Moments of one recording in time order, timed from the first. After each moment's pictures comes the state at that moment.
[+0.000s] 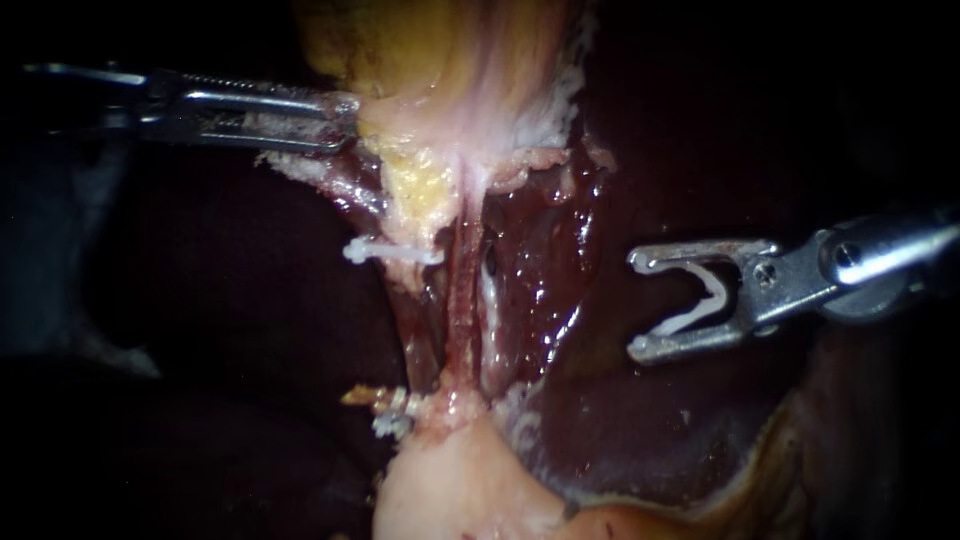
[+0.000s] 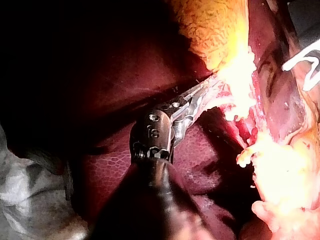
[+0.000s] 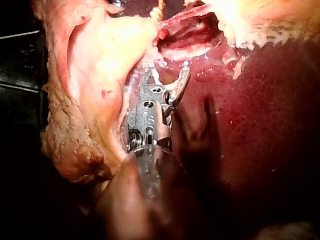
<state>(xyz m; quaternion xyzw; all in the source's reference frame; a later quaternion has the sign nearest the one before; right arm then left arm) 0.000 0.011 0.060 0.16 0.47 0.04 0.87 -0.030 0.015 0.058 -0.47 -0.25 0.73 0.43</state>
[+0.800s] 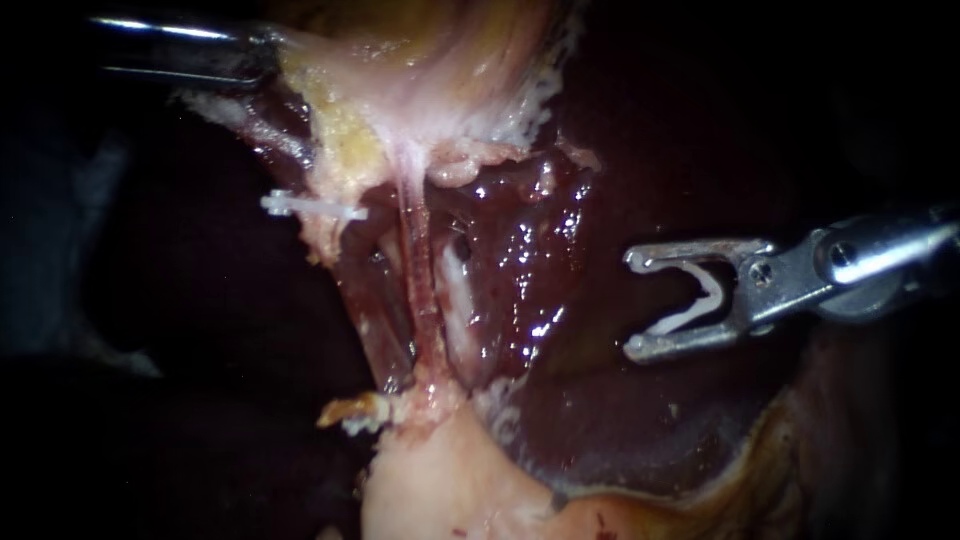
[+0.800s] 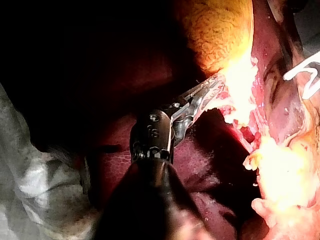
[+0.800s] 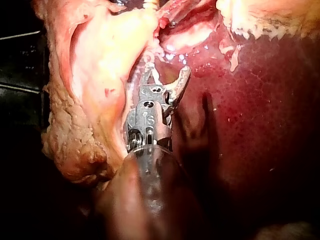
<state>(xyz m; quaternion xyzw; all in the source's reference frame) 0.001 0.011 0.060 0.16 0.48 0.05 0.86 -0.025 0.019 0.051 -0.48 -0.24 0.72 0.44</state>
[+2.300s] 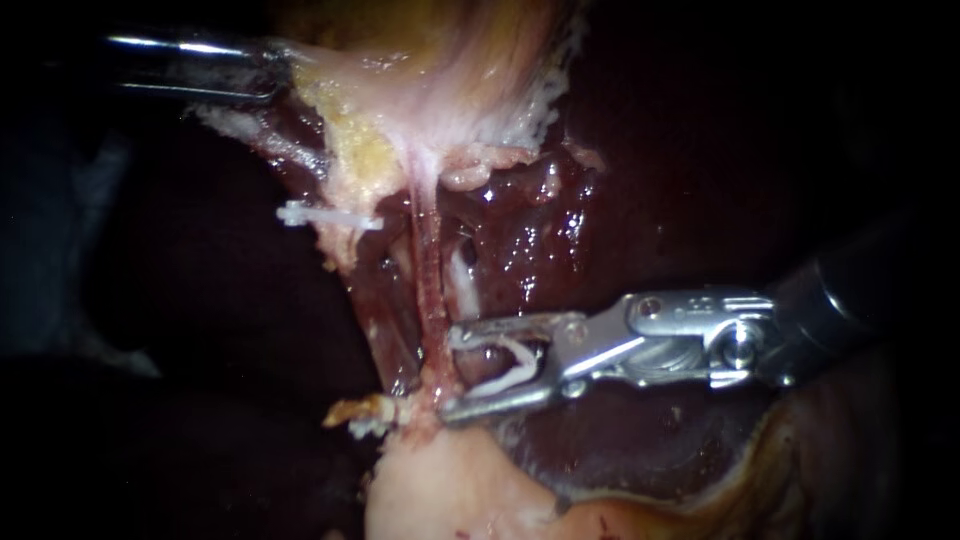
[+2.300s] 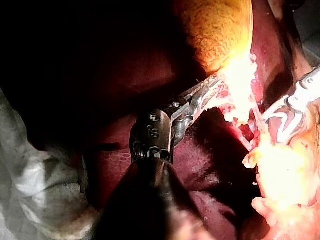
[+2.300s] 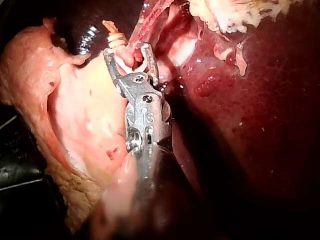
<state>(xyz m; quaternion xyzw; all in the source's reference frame) 0.015 0.006 0.068 0.32 0.54 0.16 0.76 -0.026 0.018 0.052 -0.48 -0.24 0.72 0.44</state>
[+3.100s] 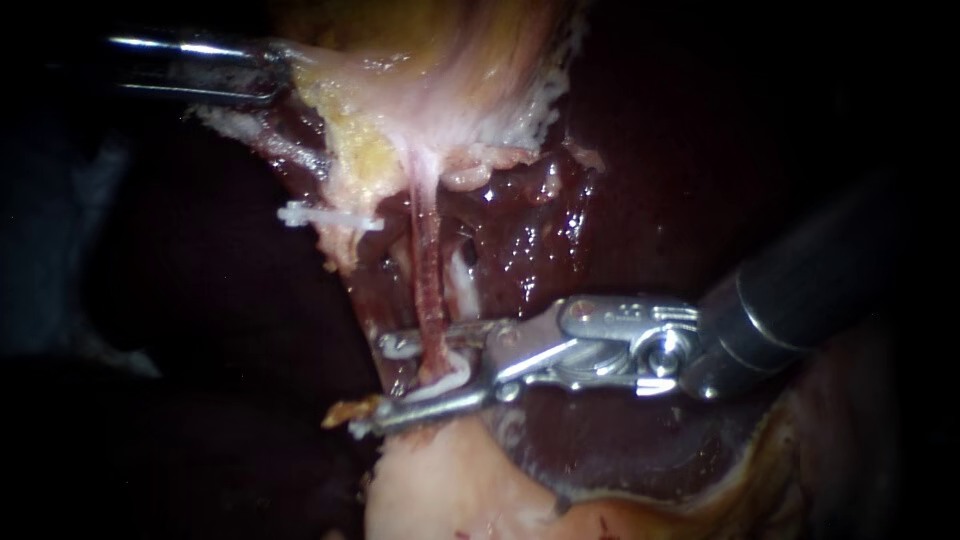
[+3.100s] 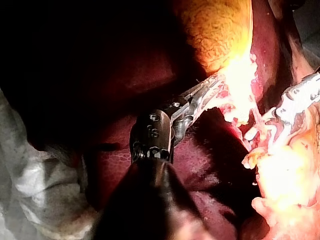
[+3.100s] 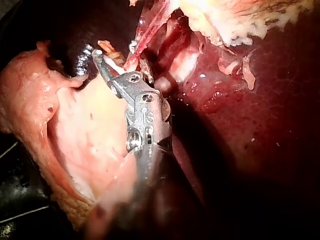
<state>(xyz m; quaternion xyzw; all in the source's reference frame) 0.020 0.005 0.069 0.35 0.57 0.17 0.73 -0.026 0.018 0.052 -0.48 -0.24 0.72 0.44</state>
